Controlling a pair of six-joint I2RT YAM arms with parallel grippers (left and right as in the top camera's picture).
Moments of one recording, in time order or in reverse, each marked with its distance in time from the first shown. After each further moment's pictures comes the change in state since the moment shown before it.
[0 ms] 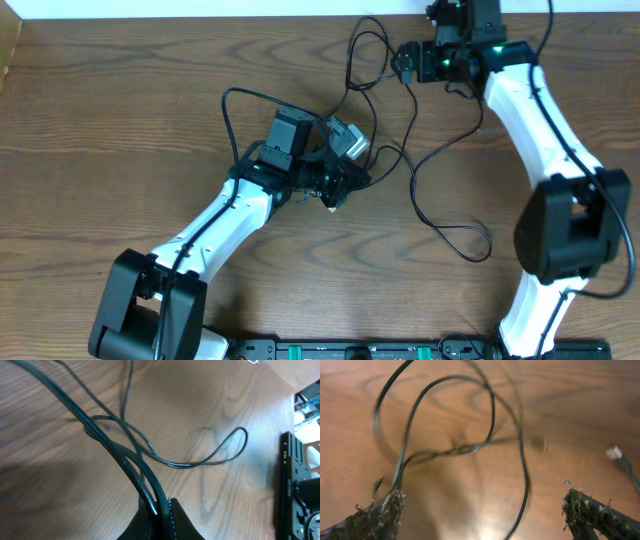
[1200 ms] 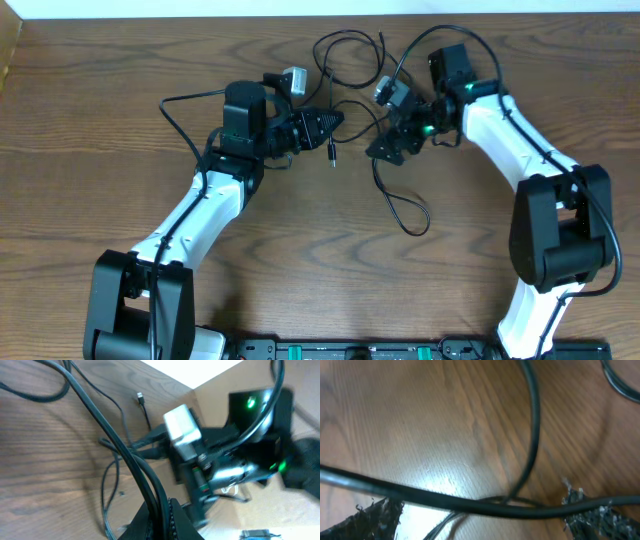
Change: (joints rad) left arm 0.170 0.000 0.000 0.406 -0.018 -0.828; right arm 0.087 -0.002 -0.324 0.059 -0.335 -0.709
